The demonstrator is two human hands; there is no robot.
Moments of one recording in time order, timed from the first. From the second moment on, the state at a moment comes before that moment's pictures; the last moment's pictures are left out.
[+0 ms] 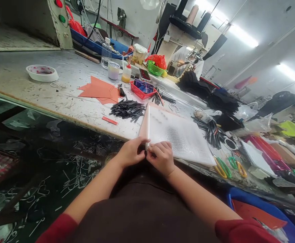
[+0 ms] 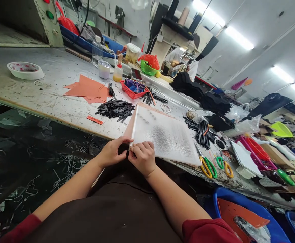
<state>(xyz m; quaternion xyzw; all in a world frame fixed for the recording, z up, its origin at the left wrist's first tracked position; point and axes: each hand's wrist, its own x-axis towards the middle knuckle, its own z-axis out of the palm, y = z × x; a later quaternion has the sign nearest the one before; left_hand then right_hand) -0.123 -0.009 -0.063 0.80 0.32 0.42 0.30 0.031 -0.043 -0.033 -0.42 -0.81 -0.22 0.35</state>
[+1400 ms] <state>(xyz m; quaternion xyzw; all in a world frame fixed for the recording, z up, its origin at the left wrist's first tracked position) -0.122 -0.009 -0.066 0.79 0.33 0.42 0.31 0.033 -0.046 -0.037 -0.43 -0.80 -0.19 0.36</state>
